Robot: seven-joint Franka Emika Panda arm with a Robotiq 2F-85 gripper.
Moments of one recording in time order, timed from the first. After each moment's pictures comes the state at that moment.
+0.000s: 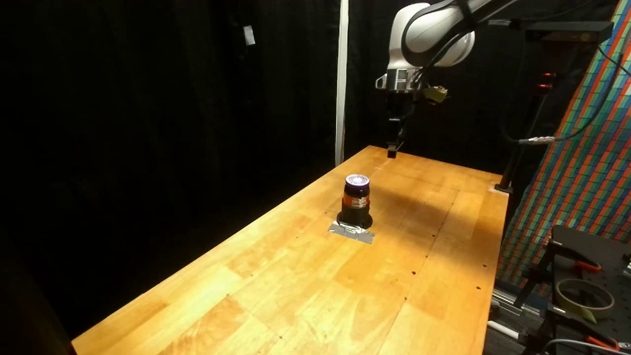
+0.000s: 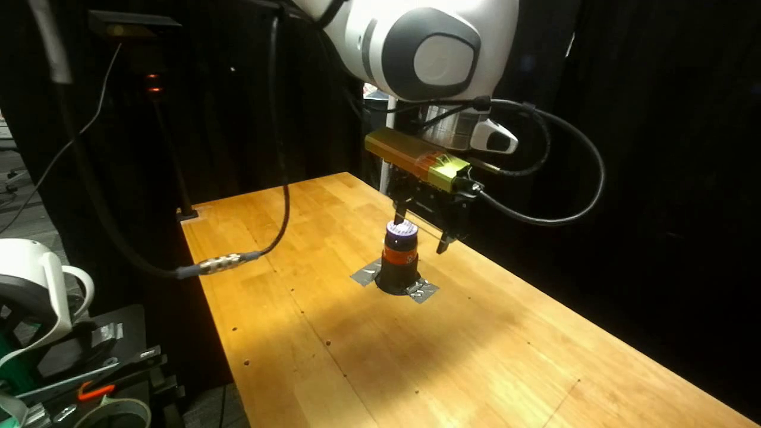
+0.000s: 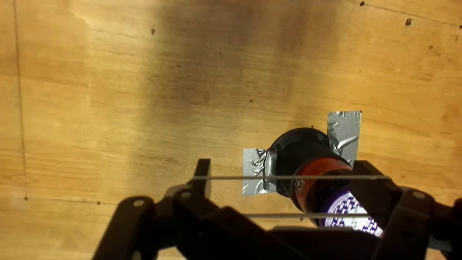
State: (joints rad) arm 0.00 0.36 -0.03 -1.81 0.11 2.11 -0.33
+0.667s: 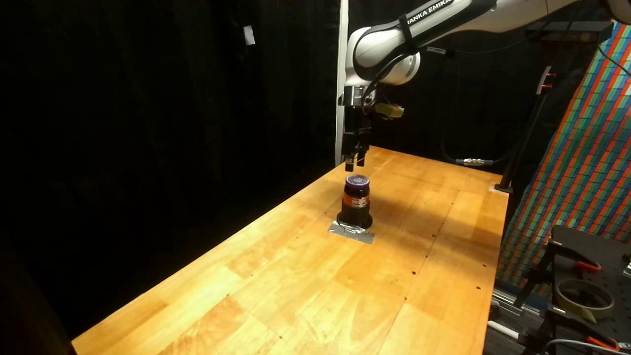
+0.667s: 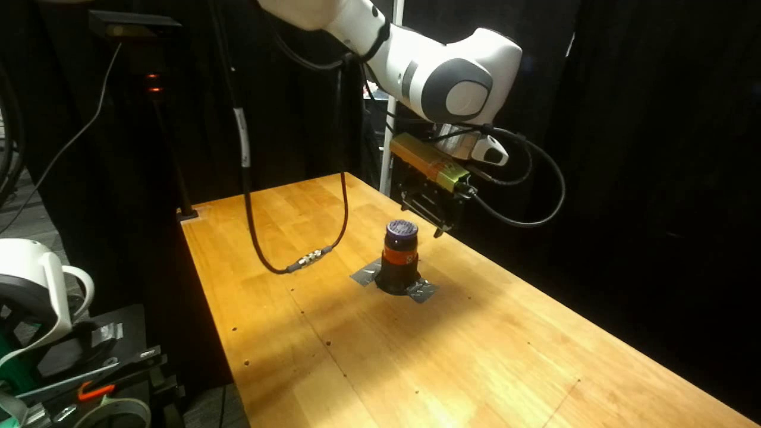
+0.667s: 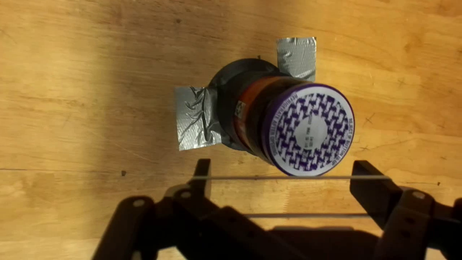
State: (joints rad) arm 0.00 0.70 0.08 -1.38 0.17 1.97 -0.23
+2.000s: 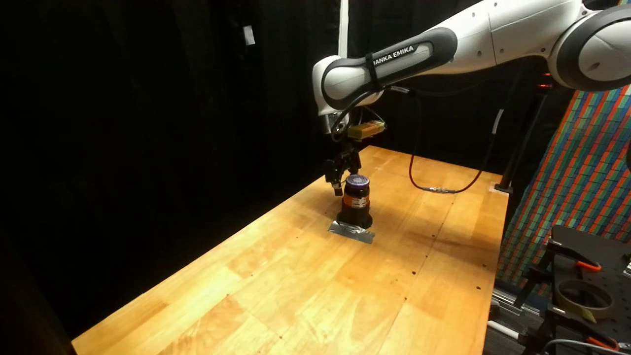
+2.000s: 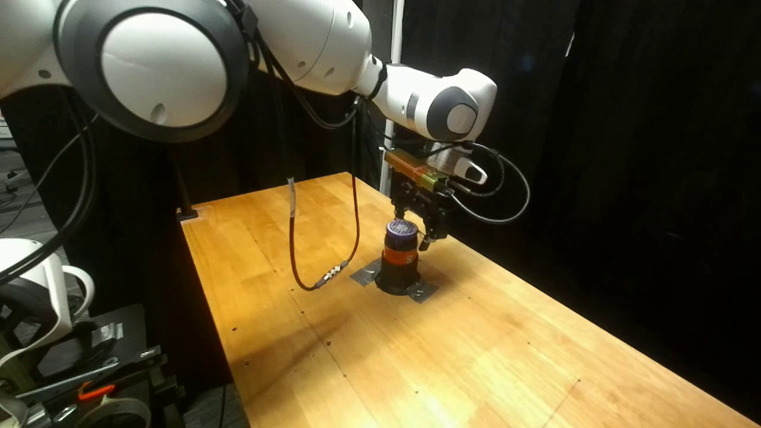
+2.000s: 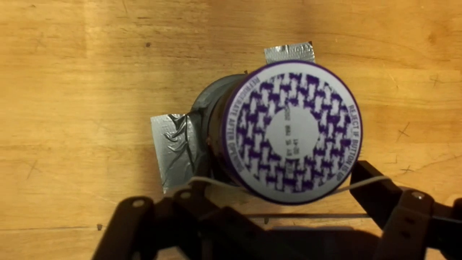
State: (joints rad) arm 0.10 1.01 0.05 -0.95 0.06 1.67 0.03
